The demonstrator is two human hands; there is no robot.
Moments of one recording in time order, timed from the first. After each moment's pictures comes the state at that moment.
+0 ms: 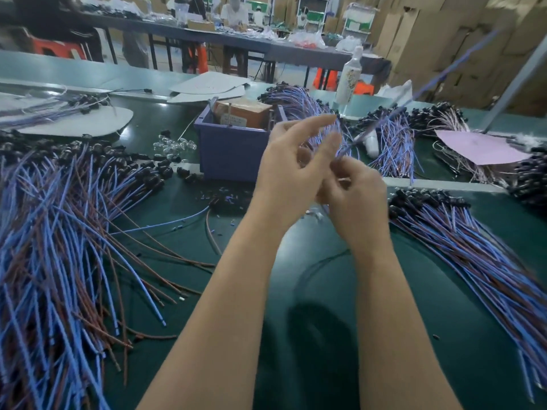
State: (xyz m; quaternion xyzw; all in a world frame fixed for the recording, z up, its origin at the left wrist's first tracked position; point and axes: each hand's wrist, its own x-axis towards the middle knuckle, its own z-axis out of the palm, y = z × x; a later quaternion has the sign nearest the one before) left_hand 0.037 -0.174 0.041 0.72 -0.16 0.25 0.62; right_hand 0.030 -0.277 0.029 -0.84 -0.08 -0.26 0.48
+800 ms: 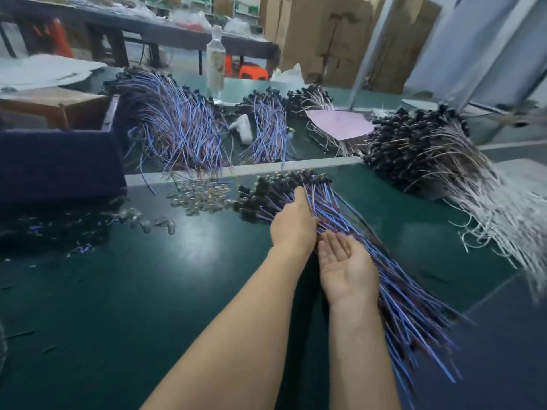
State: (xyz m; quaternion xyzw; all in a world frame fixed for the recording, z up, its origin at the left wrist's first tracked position) left_hand 0.079 -0.429 -0.041 0.91 -0.16 0.03 0.38; right_hand -0.005 -0.464 -0.028 -0.27 0.32 -0.25 0.87
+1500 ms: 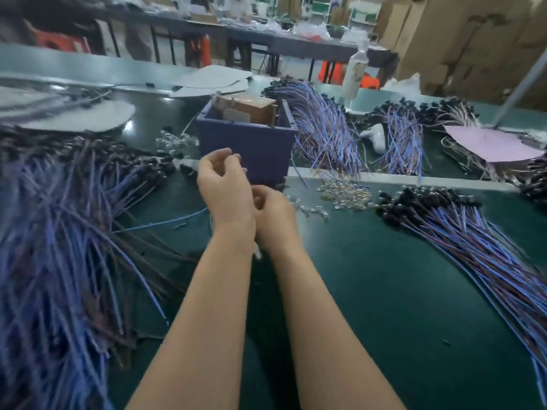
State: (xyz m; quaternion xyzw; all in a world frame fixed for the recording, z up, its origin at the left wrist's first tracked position) left_hand 0.064 -0.141 0.002 0.52 0.19 0.28 0.79; right_hand 0.067 -0.196 -0.035 -0.88 -0.06 -0.06 0.46
